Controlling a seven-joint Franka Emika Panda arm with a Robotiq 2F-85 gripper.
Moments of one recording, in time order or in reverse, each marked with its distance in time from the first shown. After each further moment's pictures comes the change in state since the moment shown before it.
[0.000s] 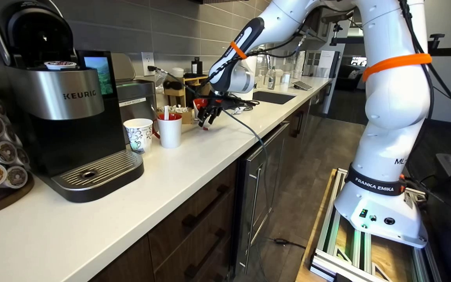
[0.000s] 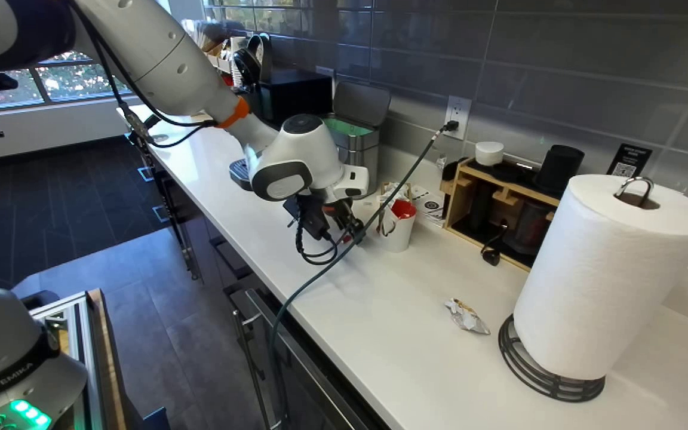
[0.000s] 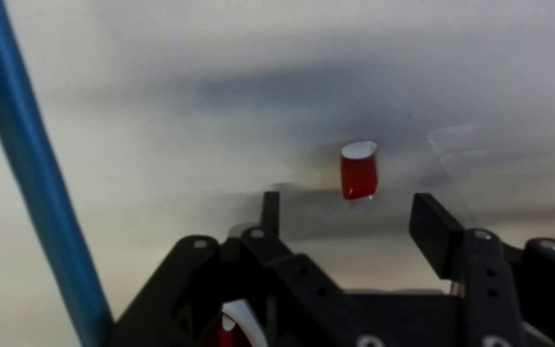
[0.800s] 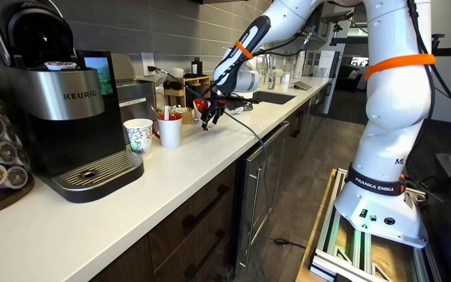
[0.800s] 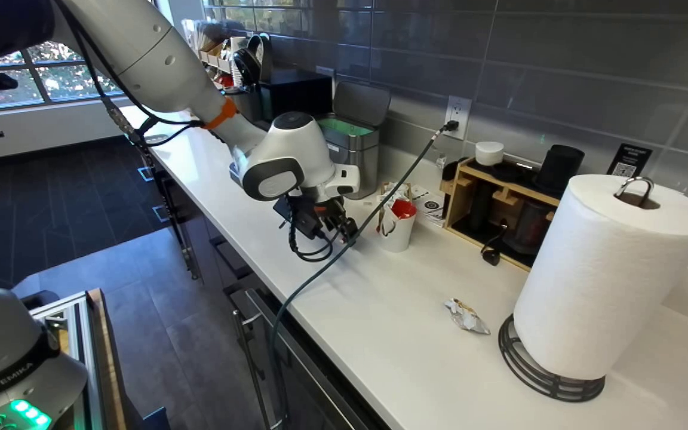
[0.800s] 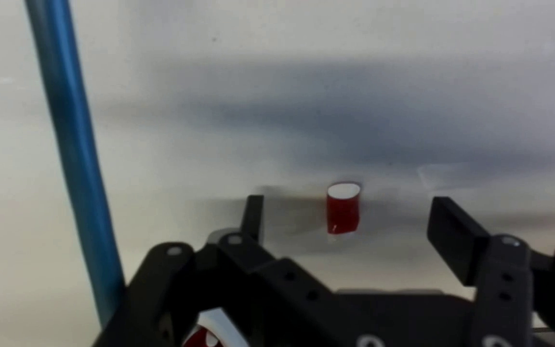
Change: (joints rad) arm 0.016 -0.052 -0.016 -0.066 -0.084 -0.018 0.004
